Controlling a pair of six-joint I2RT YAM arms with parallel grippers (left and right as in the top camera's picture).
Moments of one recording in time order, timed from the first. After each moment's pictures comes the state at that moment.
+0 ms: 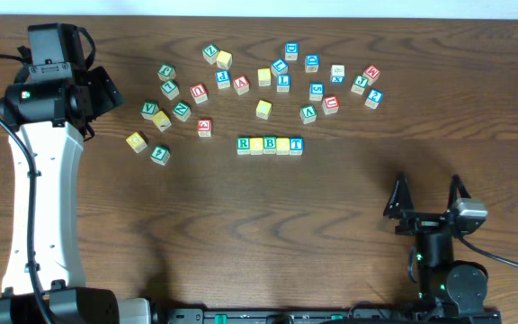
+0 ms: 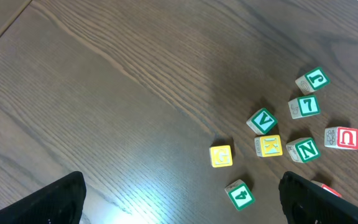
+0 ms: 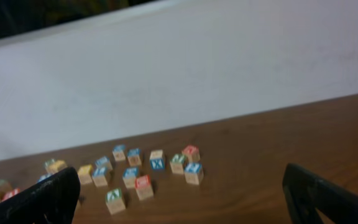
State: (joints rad) left arm 0.13 1.54 1.57 -1.05 -0.30 -0.38; right arm 0.10 0.03 0.10 0.02 0.11 0.22
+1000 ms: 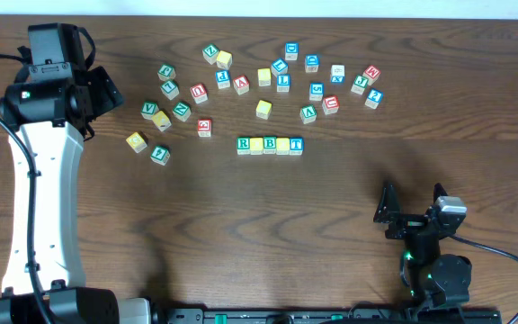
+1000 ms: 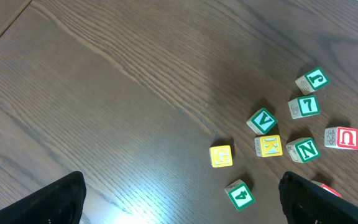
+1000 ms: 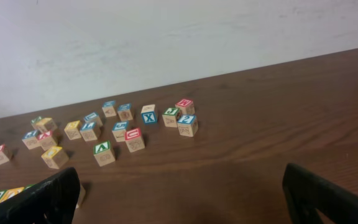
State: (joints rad) left arm 0.13 1.54 1.57 -1.05 -0.30 -0.38; right arm 0.10 0.01 0.01 -0.06 0.10 0.23
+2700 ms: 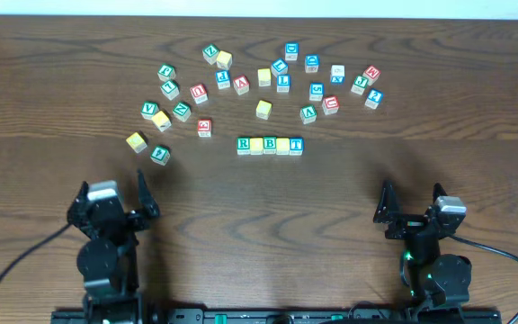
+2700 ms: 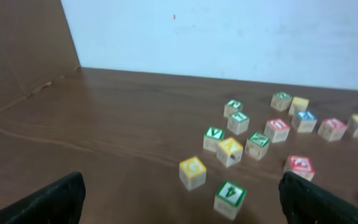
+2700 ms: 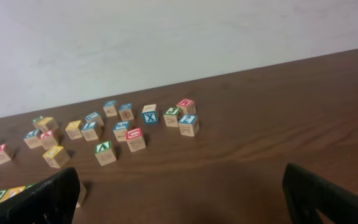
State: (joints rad) left arm 0.13 0.22 0.10 -0.02 -0.08 0.00; right arm 0.10 0.01 0.01 -0.06 0.09 0.23
